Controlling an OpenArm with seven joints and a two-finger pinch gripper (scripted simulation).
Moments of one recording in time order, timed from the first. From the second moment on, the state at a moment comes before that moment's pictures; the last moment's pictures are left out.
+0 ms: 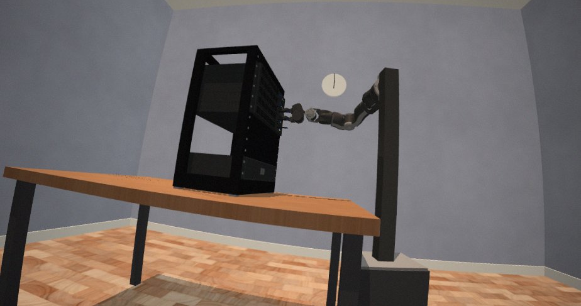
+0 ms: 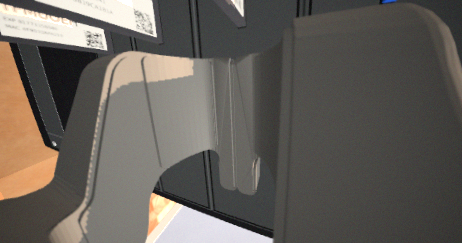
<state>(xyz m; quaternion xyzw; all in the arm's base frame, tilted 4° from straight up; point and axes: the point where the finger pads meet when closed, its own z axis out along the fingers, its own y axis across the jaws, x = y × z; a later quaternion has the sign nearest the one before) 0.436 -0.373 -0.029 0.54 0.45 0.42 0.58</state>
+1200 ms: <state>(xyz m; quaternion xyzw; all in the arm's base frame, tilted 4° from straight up) 0.412 -0.362 -0.033 0.54 0.46 0.41 0.57</state>
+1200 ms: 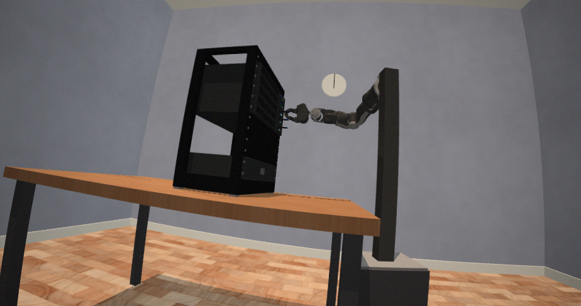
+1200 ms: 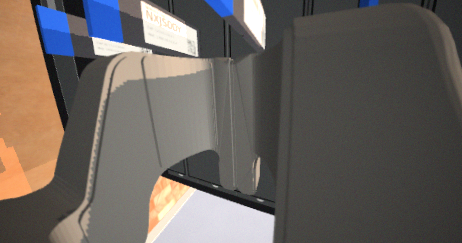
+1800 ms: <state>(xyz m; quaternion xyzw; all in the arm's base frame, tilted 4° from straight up) 0.352 -0.349 -0.029 0.54 0.46 0.41 0.58</state>
